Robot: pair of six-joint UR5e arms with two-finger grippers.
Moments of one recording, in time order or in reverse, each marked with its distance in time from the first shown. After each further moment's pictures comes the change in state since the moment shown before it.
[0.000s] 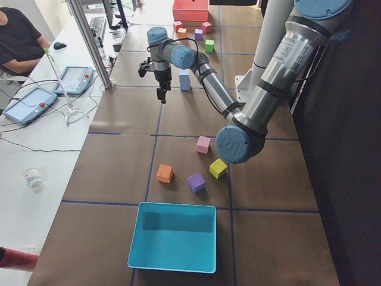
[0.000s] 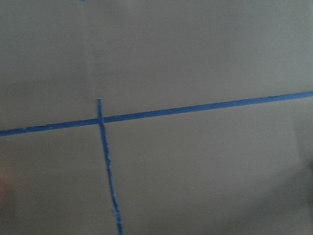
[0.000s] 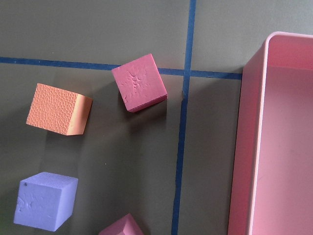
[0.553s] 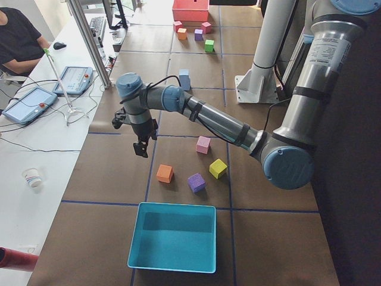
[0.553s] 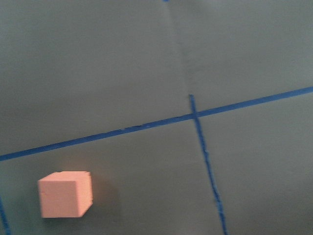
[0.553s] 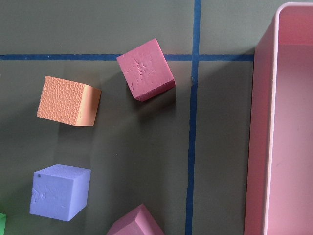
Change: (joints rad) left arm -0.339 0.175 0.236 -0.037 -0.051 0.539; right arm 0.015 -0.016 -0.021 0.001 0.065 -0.003
